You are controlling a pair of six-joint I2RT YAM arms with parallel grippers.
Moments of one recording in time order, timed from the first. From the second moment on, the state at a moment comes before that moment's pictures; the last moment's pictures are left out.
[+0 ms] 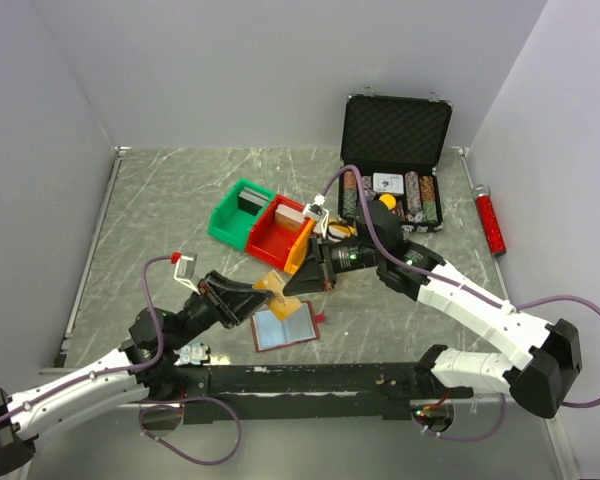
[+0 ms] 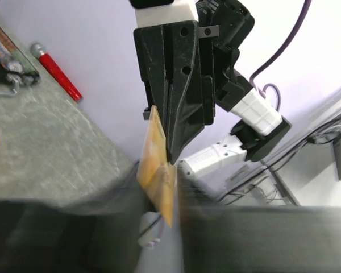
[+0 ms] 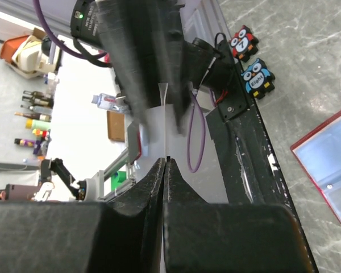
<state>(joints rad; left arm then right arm) -0.98 0.43 0.17 0.64 0.04 -0.96 0.77 1.13 0.96 -0.14 -0.87 0.72</state>
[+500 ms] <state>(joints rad) -0.98 0.11 0.48 0.00 -0.32 -0.86 0.64 1.40 1.55 -0.64 -0.56 0.41</state>
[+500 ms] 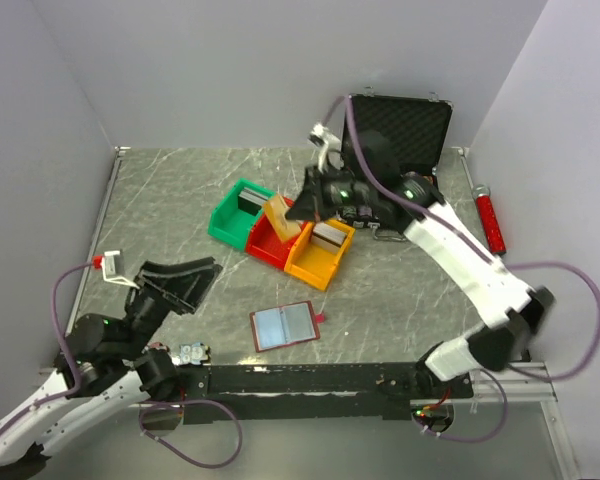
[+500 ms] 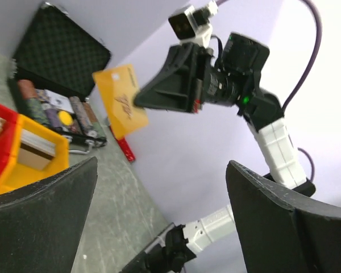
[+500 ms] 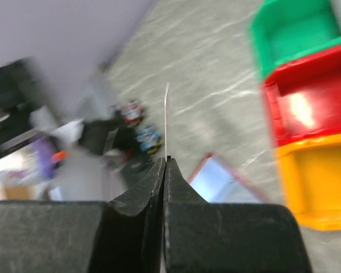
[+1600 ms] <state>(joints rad) -0.98 0.31 0.52 -0.27 -0.38 -0.83 0.66 1.84 1.61 -0.52 -0.15 -0.34</state>
